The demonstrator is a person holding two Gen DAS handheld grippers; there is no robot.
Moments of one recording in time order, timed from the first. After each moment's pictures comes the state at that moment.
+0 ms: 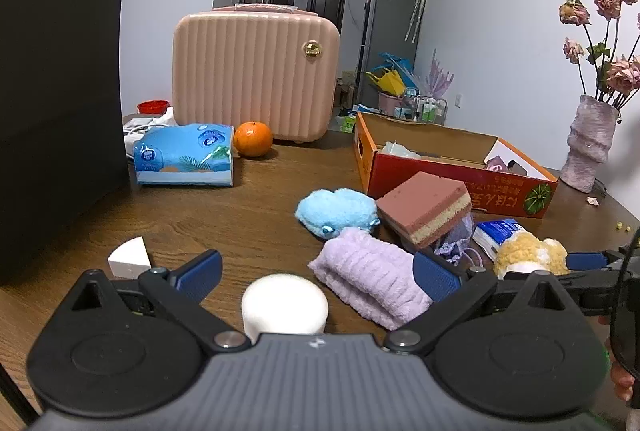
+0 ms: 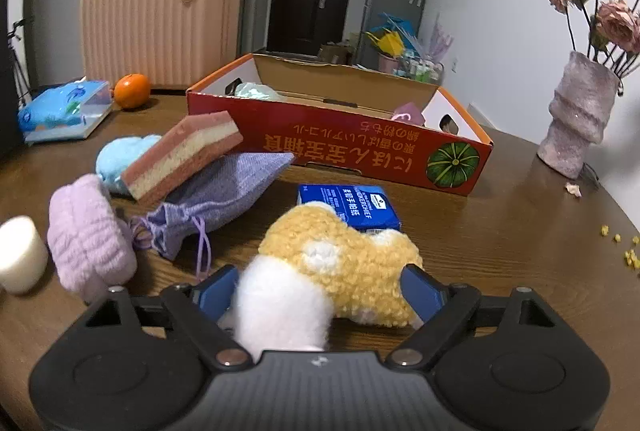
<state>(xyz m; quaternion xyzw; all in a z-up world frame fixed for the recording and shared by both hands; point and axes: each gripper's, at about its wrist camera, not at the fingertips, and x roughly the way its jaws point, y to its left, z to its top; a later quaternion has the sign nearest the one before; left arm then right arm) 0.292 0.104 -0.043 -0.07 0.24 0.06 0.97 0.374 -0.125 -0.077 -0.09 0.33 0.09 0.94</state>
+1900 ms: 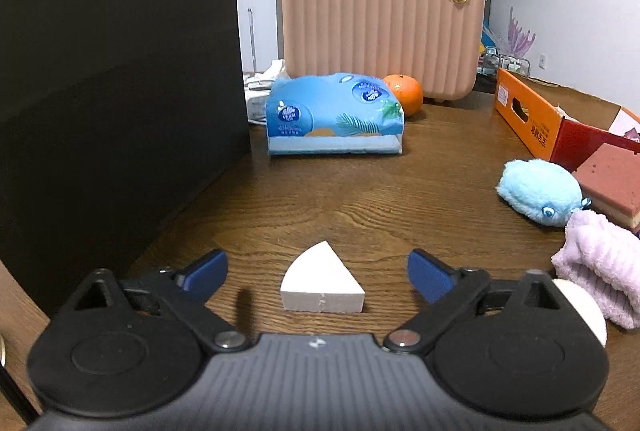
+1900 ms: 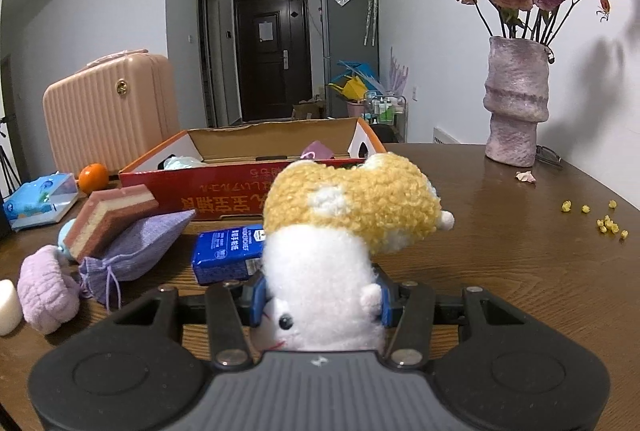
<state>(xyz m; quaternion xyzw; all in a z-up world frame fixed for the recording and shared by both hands) 0.340 0.242 -0.085 -0.04 0.31 0.16 0.94 0.365 -0.231 -0.077 0.02 0.24 0.07 0.97</state>
